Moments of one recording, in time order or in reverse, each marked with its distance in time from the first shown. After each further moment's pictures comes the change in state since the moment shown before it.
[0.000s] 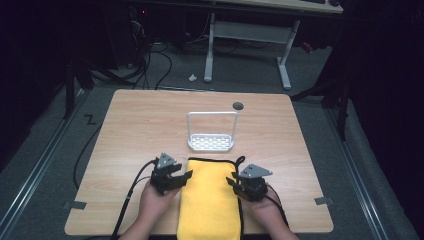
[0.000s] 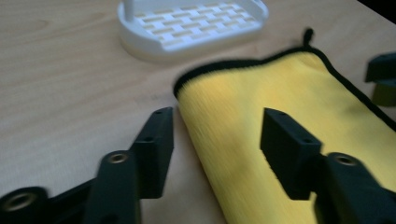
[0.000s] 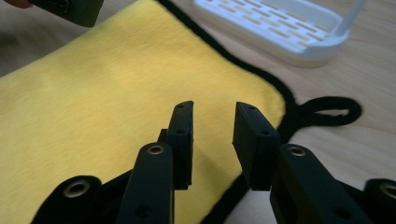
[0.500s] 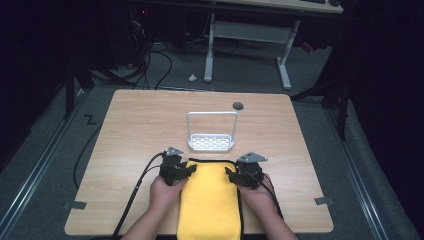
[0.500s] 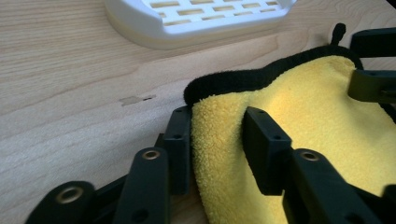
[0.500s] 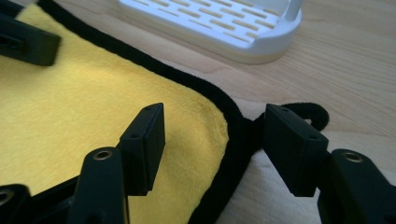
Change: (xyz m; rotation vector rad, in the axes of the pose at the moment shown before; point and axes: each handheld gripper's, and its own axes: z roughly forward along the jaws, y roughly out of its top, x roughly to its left) left arm 0.007 0.002 0.034 0.089 -0.027 -0.081; right arm -0.025 0.010 0.038 0.050 -0.116 0.142
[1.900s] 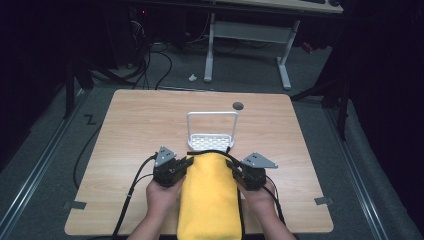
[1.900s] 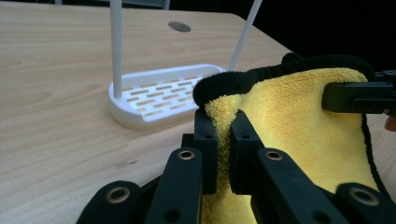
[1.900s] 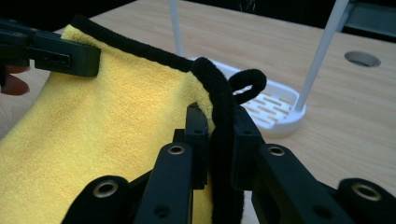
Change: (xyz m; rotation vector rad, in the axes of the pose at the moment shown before) left arm -0.031 0.007 -0.057 -0.305 -0.010 0.084; right arm 0.023 0.019 -0.051 -0.251 0.073 -0.027
